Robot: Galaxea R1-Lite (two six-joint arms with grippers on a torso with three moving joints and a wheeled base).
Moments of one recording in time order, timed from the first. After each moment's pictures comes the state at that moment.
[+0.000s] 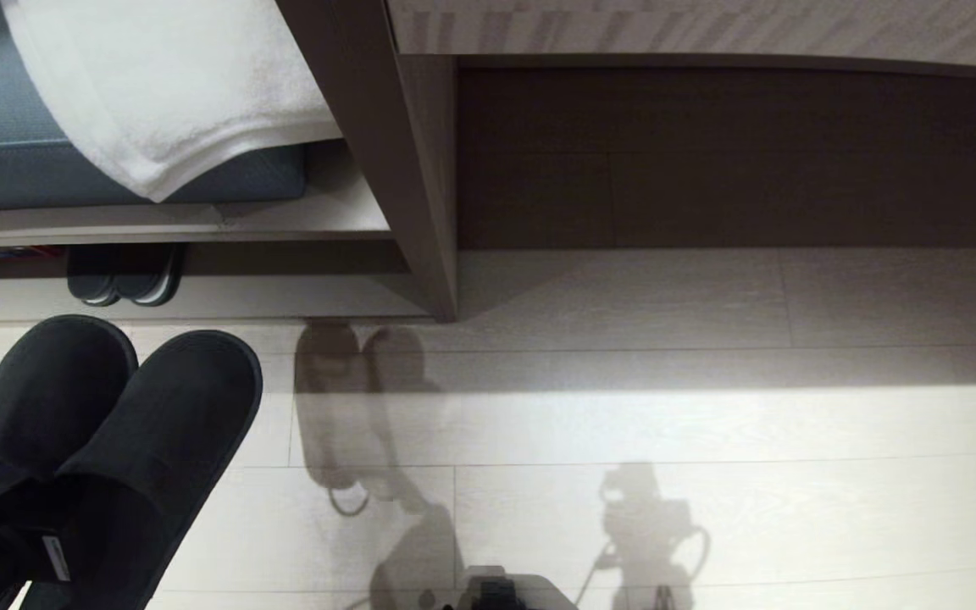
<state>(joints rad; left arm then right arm) 0.15 1.13 -0.01 -1.02 -0.06 0.15 0.00 0.00 0.00 0.00 0.01 0.00</state>
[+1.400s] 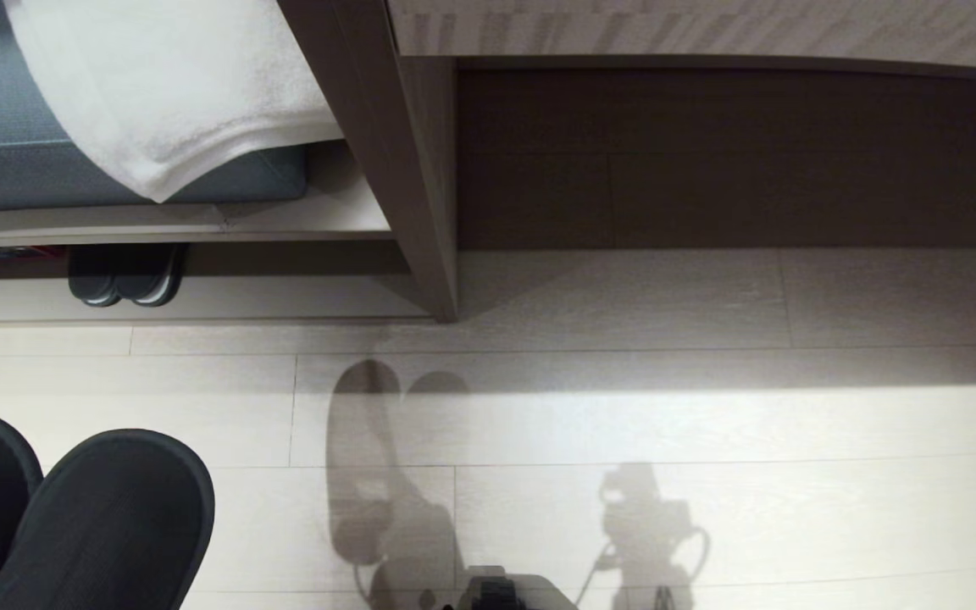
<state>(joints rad) 0.00 0.15 0.00 -0.21 0.03 0.13 0.00 0.00 0.00 0.00 0.01 0.00</state>
